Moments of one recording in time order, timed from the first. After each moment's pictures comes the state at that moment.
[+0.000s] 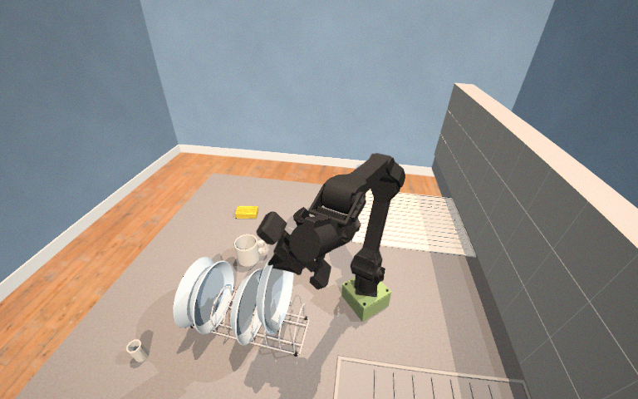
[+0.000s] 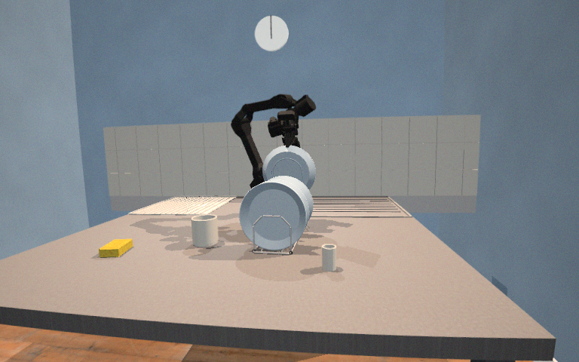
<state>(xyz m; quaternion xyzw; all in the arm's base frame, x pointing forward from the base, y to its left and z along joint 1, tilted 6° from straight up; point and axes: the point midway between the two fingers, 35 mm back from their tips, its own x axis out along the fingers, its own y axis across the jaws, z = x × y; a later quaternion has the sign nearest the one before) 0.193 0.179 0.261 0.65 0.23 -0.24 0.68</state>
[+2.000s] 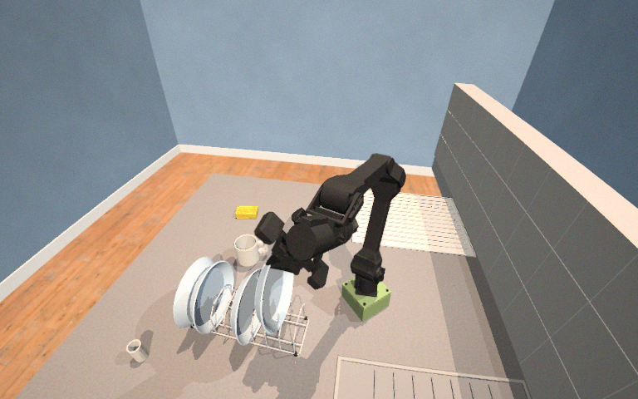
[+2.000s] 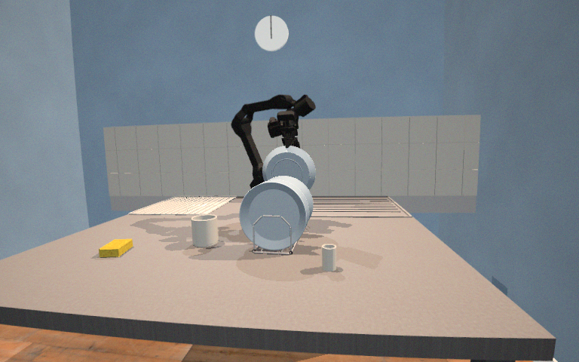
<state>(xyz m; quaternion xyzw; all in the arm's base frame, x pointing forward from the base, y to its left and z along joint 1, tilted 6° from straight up) 0.198 0.178 0.259 0.65 0.22 -0.24 0.68</state>
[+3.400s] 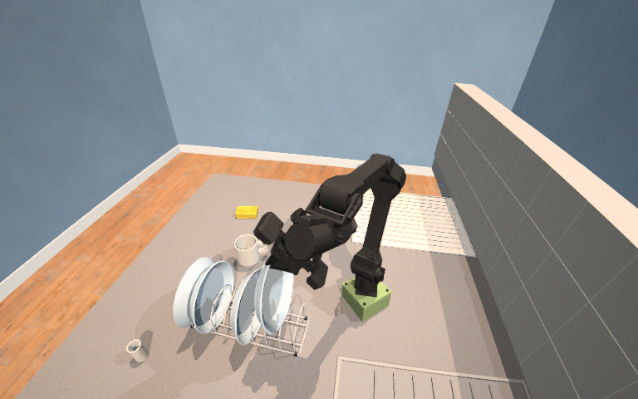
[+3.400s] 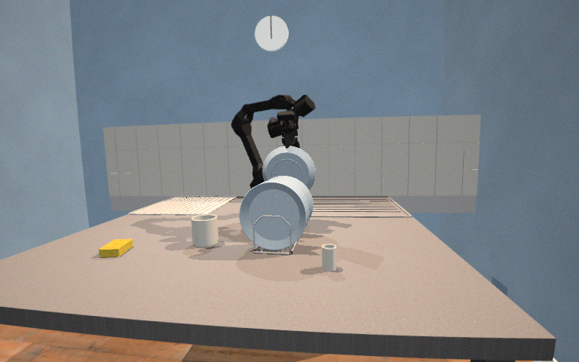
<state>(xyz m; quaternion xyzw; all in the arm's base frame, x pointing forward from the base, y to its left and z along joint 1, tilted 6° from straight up) 0.200 0.178 0.259 0.65 0.23 -0.24 0.68</state>
